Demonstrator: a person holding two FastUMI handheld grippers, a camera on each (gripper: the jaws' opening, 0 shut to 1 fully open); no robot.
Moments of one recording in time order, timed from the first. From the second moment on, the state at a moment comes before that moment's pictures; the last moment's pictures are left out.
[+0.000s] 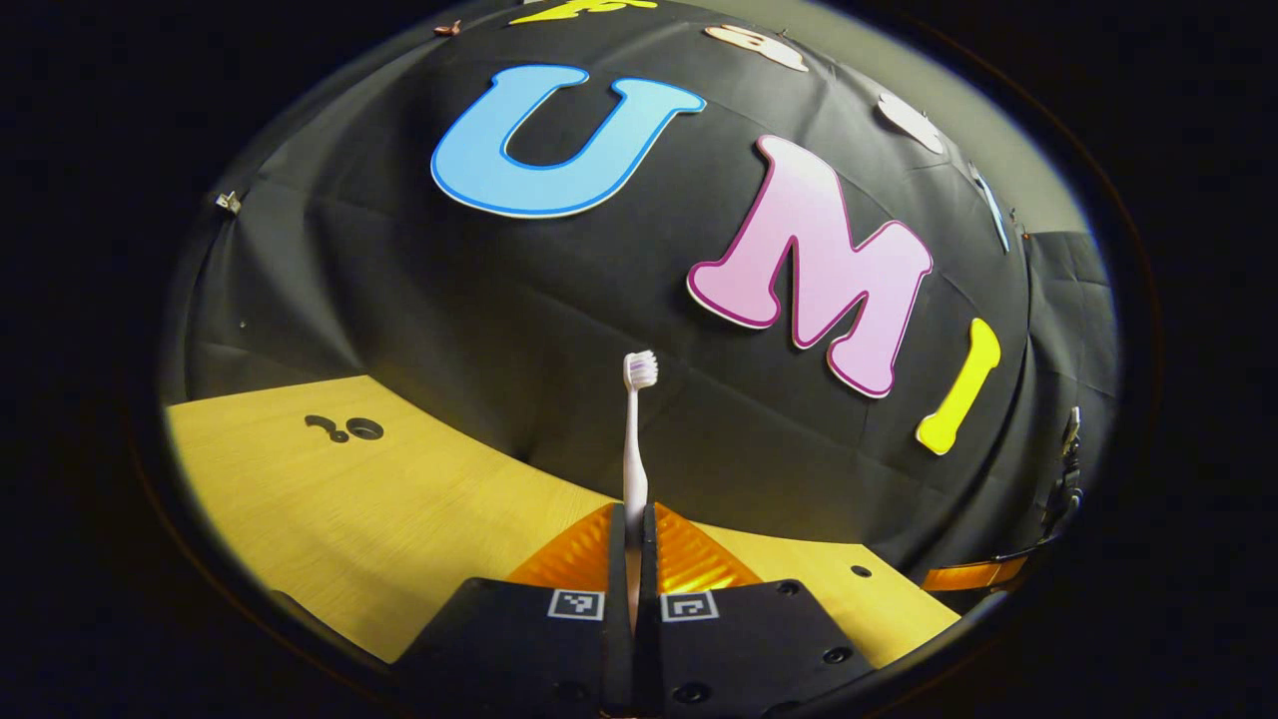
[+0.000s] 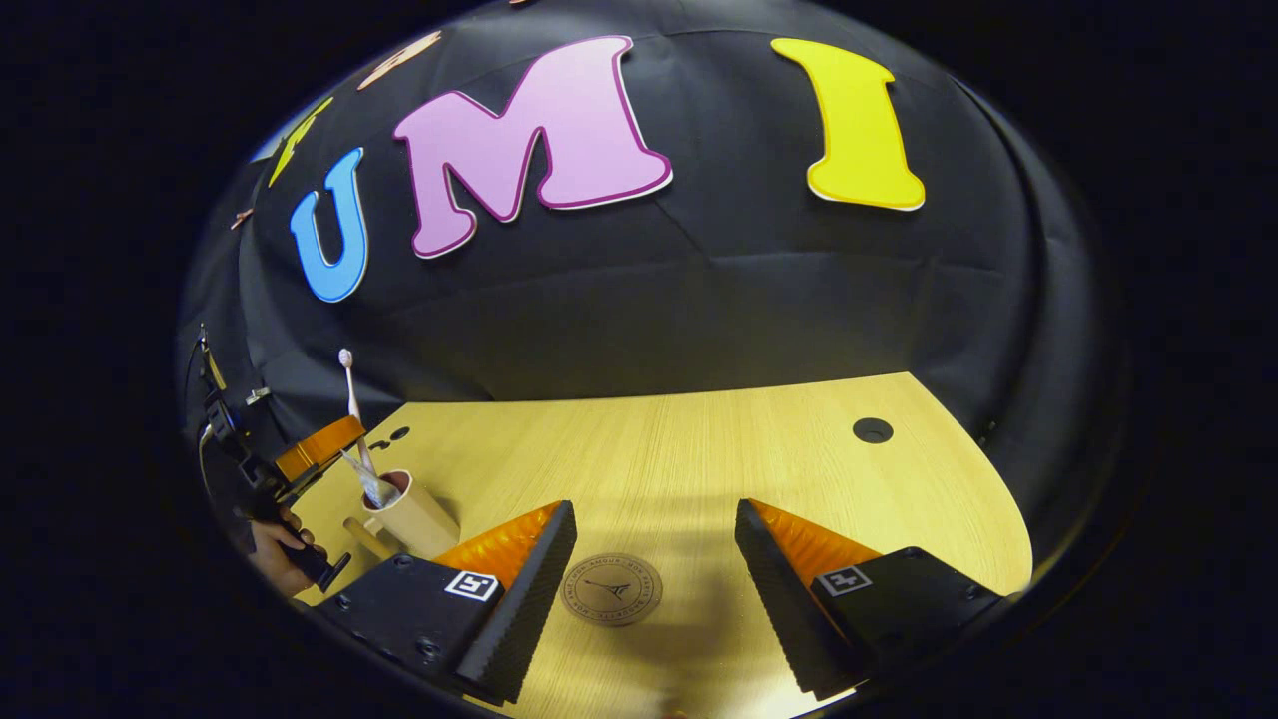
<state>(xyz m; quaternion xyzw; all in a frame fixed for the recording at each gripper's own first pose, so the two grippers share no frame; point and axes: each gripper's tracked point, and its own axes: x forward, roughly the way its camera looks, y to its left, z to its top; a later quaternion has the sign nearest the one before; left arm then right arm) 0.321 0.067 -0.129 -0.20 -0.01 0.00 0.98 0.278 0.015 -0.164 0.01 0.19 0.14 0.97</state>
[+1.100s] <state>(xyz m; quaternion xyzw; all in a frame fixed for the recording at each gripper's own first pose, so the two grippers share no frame) 0.234 0.071 -0.171 -0.12 0.20 -0.01 0.97 0.253 0.003 -0.157 0.03 0.20 0.14 0.97</state>
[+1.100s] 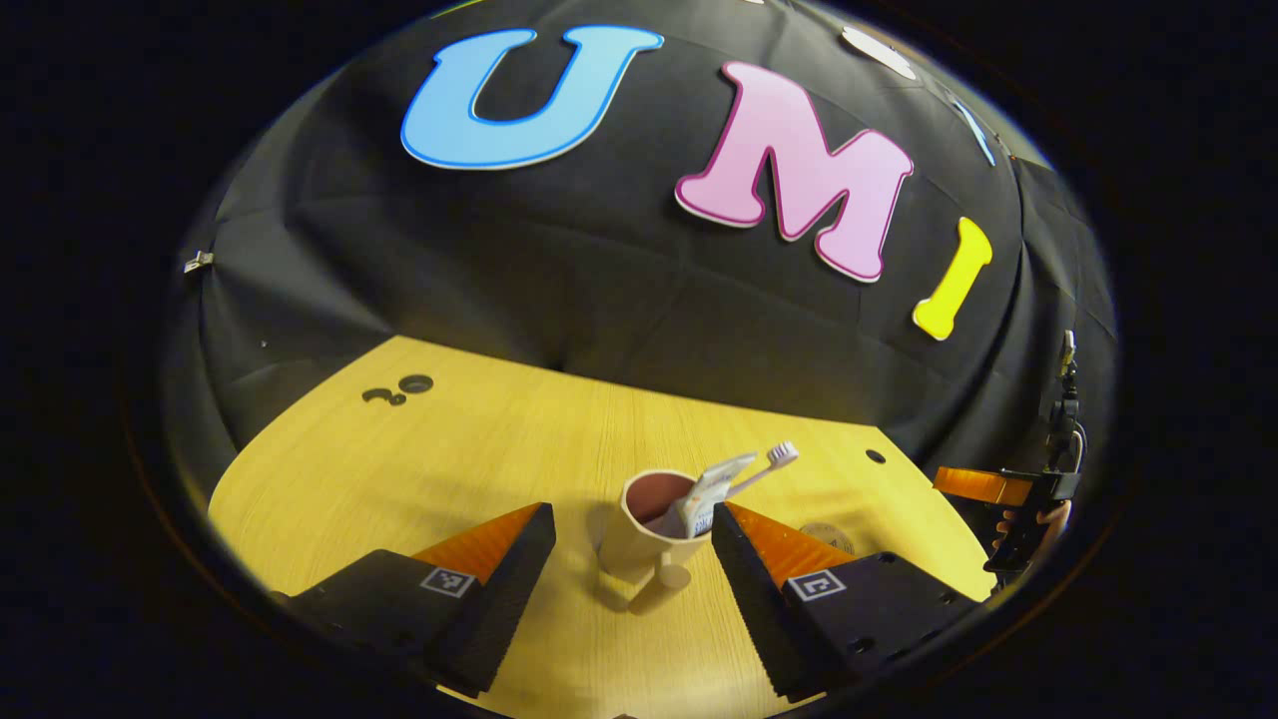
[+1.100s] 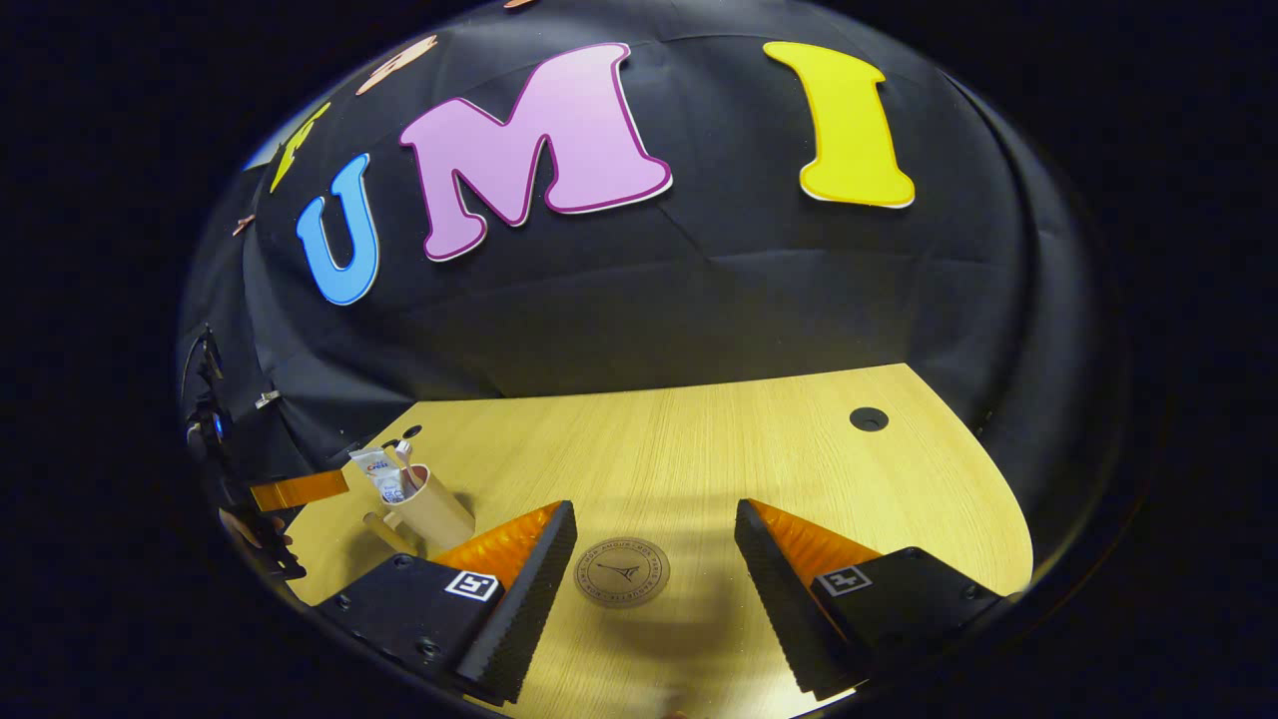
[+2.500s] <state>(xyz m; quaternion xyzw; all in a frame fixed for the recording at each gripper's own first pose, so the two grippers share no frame) 0.262 0.038 -0.268 -0.01 0.55 -0.01 0.83 0.177 -0.103 -0.205 0.08 0.25 0.05 0.96</state>
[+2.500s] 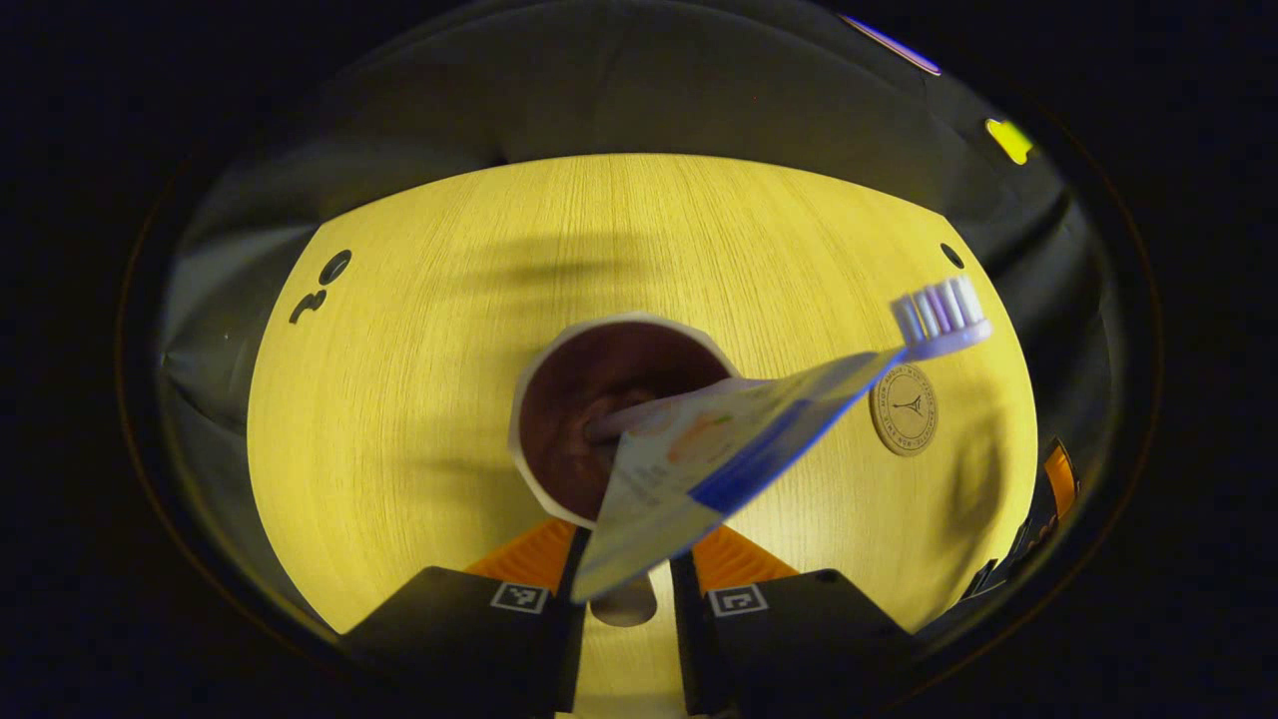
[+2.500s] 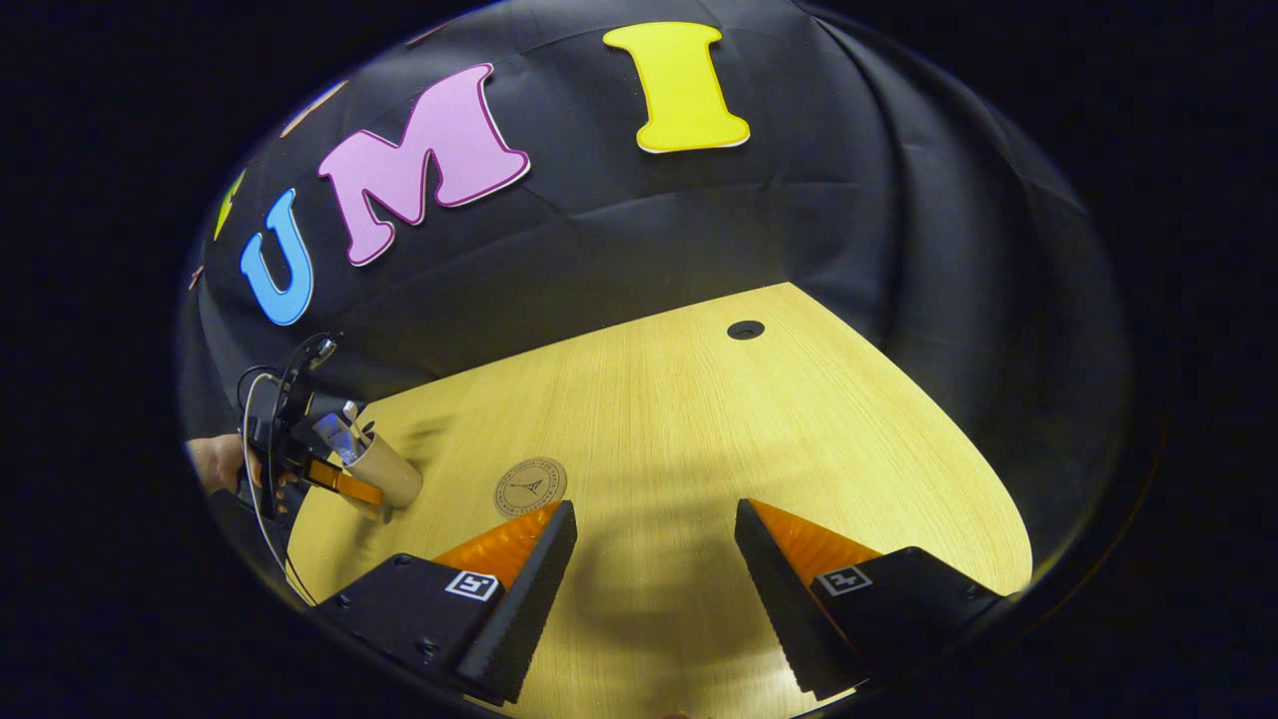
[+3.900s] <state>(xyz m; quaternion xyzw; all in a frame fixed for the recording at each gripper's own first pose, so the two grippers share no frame) 0.295 0.040 -0.276 0.08 0.52 -0.20 0.83 0.152 -0.134 -0.173 0.06 0.21 0.02 0.98</state>
